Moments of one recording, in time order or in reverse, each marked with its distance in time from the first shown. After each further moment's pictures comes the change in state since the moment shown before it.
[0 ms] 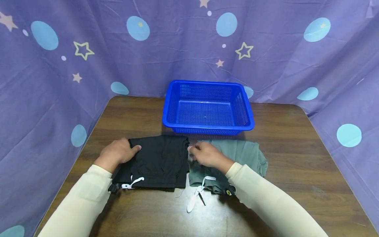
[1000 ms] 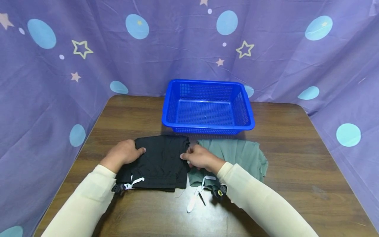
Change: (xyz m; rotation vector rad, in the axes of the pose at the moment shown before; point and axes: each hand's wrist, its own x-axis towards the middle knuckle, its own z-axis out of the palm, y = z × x) left_hand 0.009 0.010 0.012 -0.025 0.035 0.114; right_hand 0.011 -0.004 0.026 0.246 -0.100 0.131
